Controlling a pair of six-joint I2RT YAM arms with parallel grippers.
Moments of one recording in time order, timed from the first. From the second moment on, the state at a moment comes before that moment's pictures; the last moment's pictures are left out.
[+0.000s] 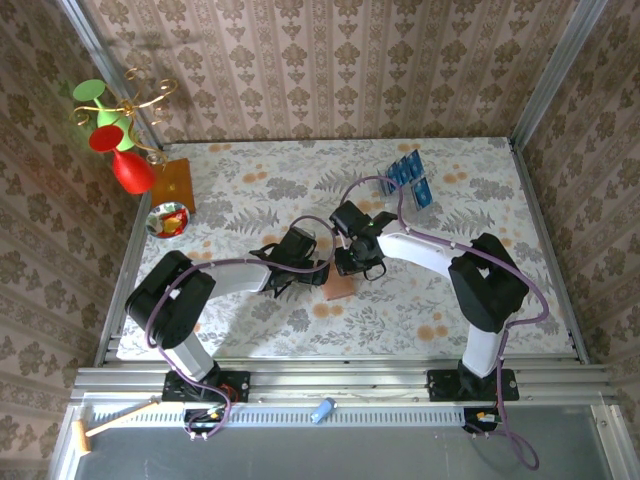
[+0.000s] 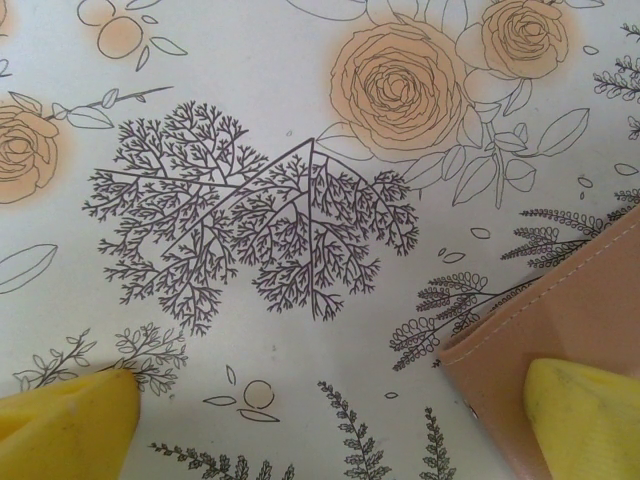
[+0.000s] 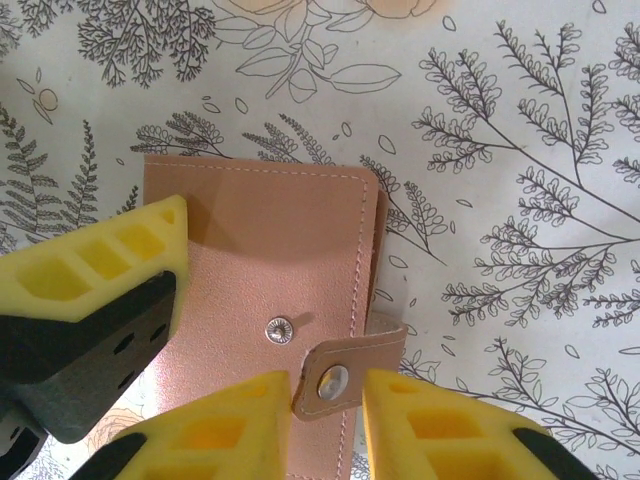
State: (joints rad) left arm -0.76 1.67 0.79 -0.09 -0.13 -0.37; right arm 0.68 1.82 1.26 -0.70 -0.05 0.39
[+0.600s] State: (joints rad) left arm -0.76 1.67 0.79 -0.09 -0.13 -0.37; right arm 0.68 1.82 1.26 -0.70 -0.05 0.39
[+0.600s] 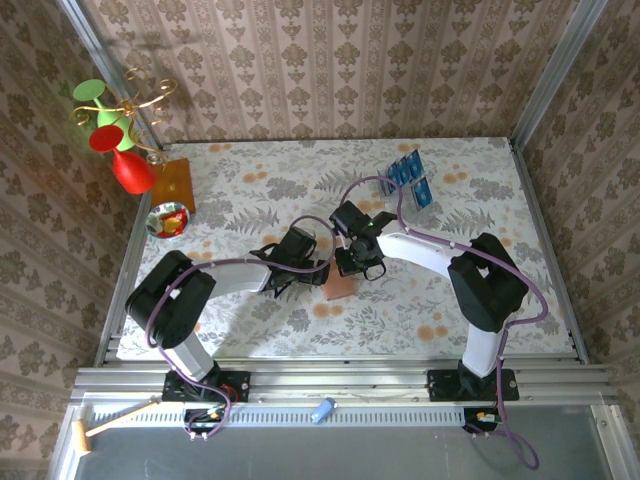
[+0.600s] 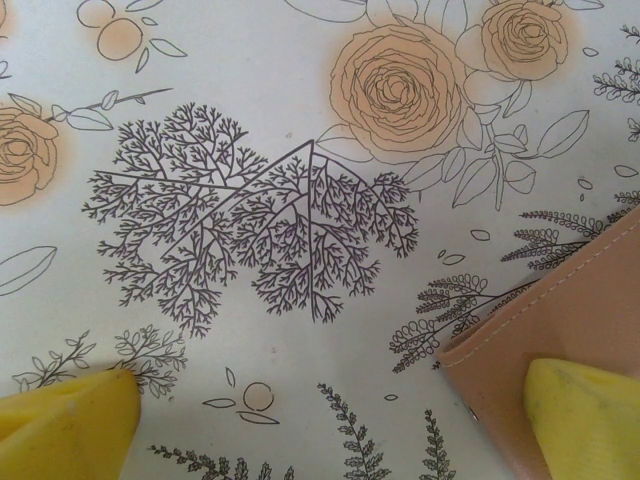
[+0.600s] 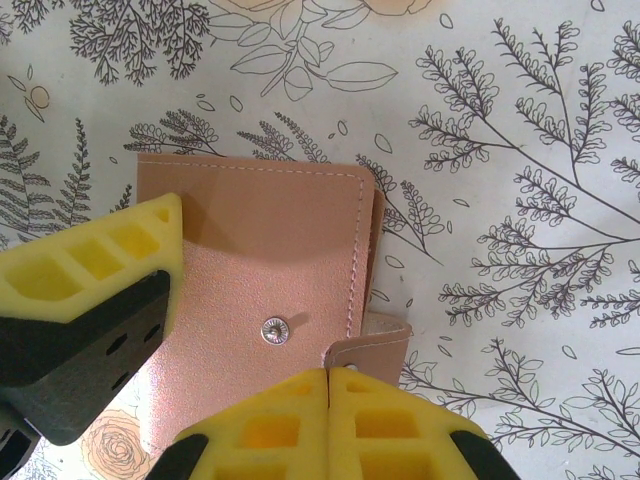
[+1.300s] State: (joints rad) left arm -0.76 1.67 0.79 -0.09 -0.13 -0.37; right arm 0.68 1.85 1.26 -0.64 -0.19 0.42
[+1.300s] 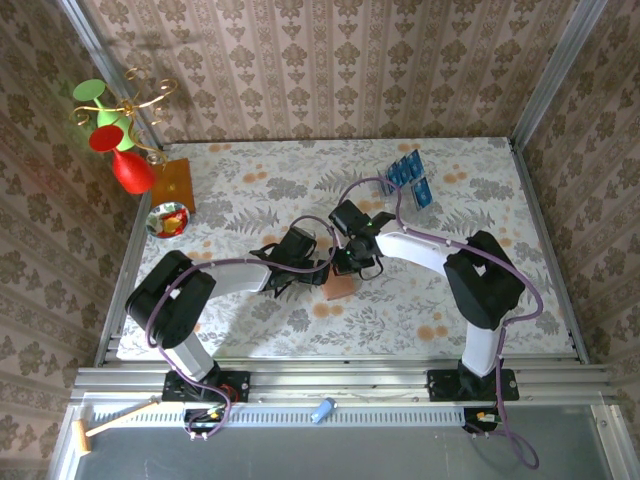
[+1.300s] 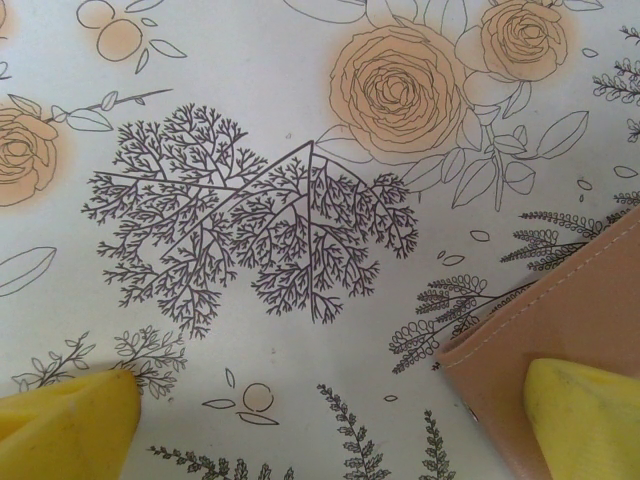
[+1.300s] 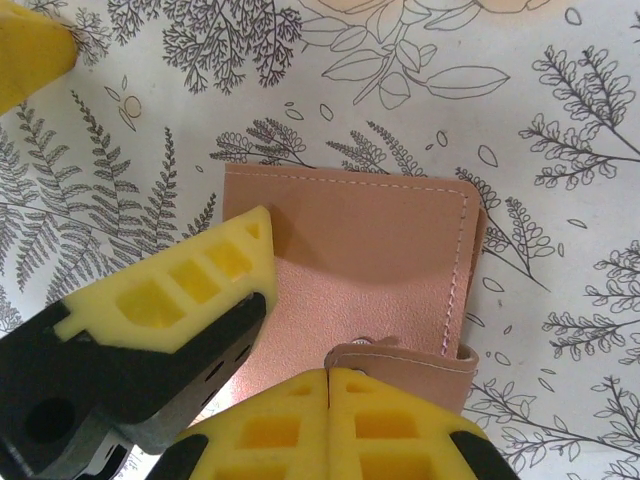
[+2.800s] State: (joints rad) left arm -0.76 1.67 0.79 -0.08 -0.13 -0.37; right arm 0.66 1.88 1.21 -0.53 -0.20 0.43
